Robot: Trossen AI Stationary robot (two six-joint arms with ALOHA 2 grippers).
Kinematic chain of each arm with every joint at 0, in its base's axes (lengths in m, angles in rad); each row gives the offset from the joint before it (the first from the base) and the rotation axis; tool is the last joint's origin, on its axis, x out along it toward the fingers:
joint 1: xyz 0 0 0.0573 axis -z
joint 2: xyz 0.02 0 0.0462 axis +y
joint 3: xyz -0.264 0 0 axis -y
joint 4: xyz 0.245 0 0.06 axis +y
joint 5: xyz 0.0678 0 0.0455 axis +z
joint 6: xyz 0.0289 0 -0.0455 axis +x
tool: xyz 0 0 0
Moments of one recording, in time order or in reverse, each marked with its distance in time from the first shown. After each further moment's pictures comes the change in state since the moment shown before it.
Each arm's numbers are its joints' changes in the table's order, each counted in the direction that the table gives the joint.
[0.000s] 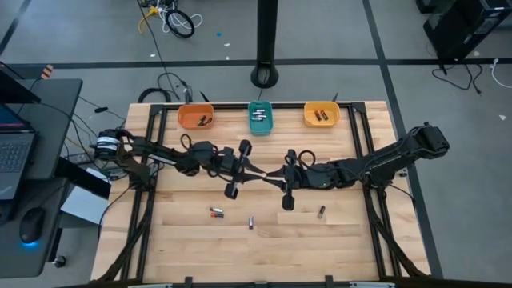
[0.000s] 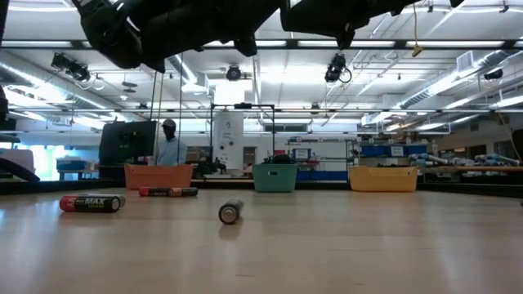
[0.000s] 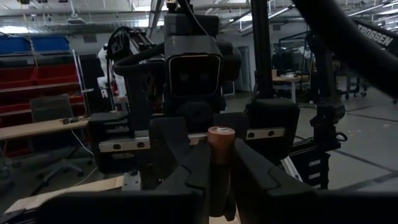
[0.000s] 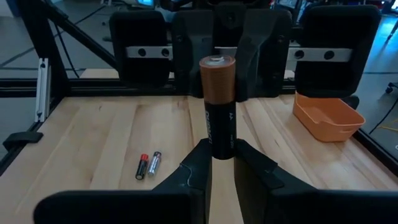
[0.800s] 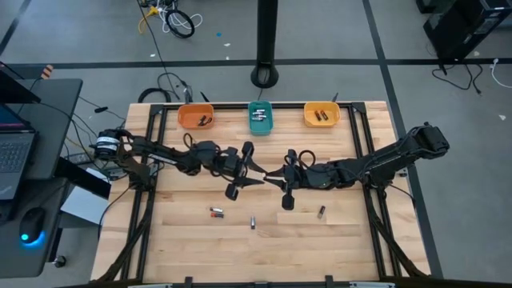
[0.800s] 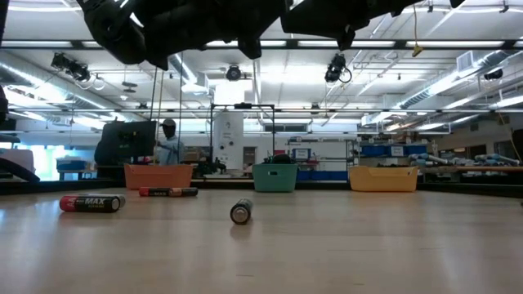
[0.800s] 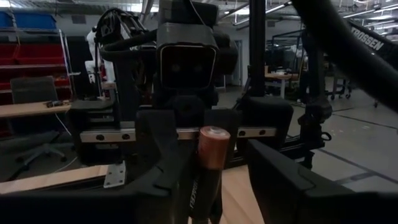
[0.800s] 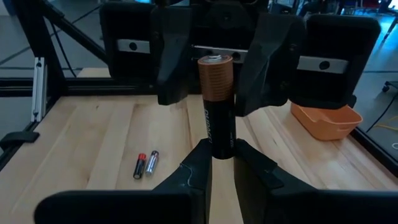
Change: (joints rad) left arm 0.002 0.000 0.033 0.079 -0.025 -0.060; right arm -0.001 0.000 -0.001 0.003 -0.008 0.004
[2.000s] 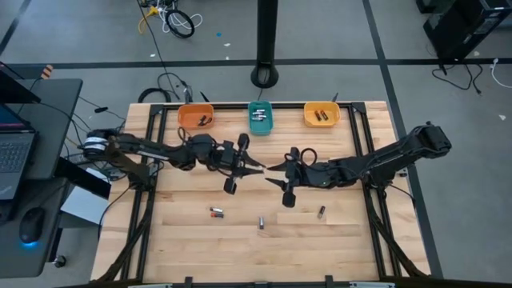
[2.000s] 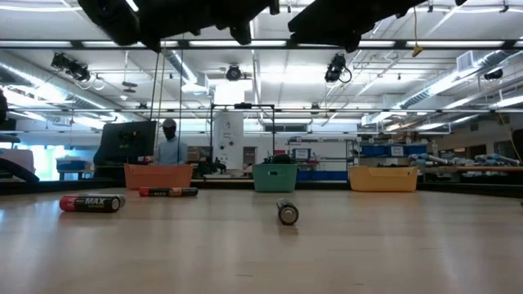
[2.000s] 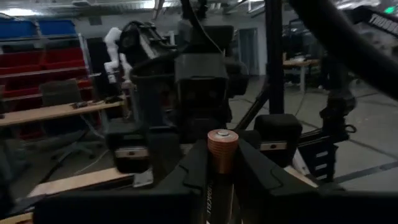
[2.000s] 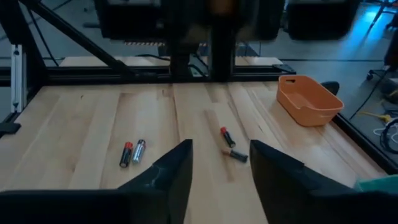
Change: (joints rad) left arm -0.033 -0.128 0.027 0.193 0.043 0.087; right arm 0.002 -0.030 0.002 0.087 -0.035 0.018
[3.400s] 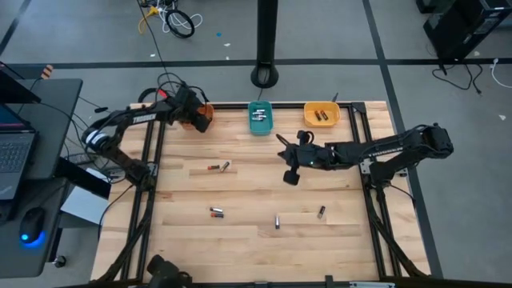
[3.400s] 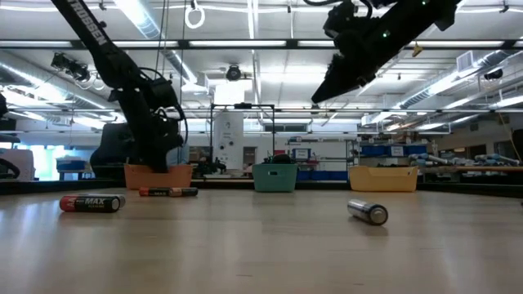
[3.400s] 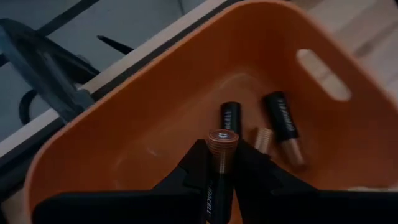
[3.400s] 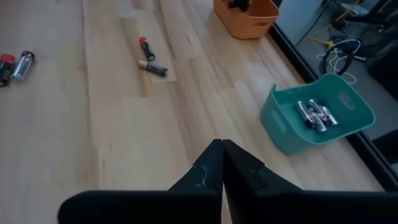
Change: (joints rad) left arm -0.937 0.047 -0.001 1.087 0.369 -0.031; right arm 0.227 -0.027 0.000 0.359 0.040 -0.012
